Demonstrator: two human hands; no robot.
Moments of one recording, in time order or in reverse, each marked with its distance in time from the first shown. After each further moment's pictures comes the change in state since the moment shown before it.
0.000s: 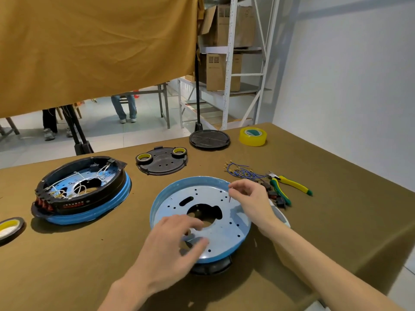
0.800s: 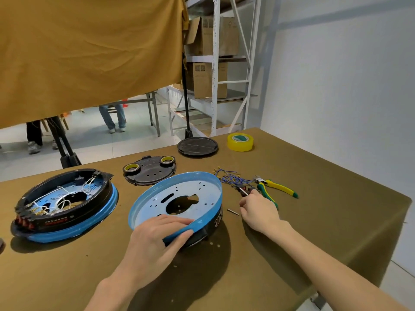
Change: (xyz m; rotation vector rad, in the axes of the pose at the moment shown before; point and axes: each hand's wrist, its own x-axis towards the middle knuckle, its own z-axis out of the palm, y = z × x) left_hand 0.024 -0.001 -0.007 -0.061 0.103 0.101; right_hand 0.016 0.029 -0.043 -1.088 -0.111 -0.030
